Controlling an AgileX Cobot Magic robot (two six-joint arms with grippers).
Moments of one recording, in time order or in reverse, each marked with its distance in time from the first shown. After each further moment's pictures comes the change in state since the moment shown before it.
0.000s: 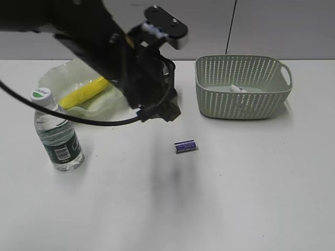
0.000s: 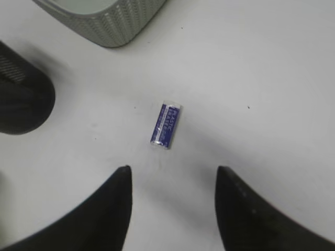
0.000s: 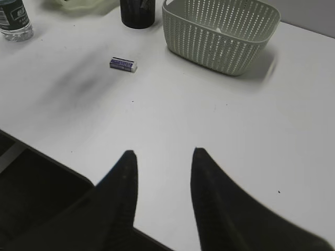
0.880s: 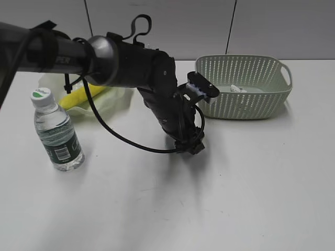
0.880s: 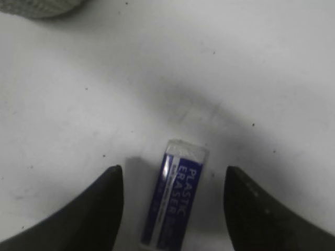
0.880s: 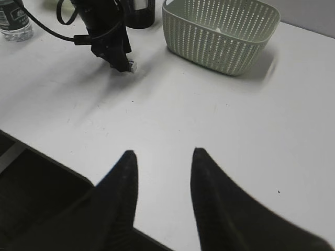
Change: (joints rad) left arm -0.018 0.540 -0.364 0.021 0.030 0.011; right arm 0.000 0.000 0.000 -0.001 0.000 0.000
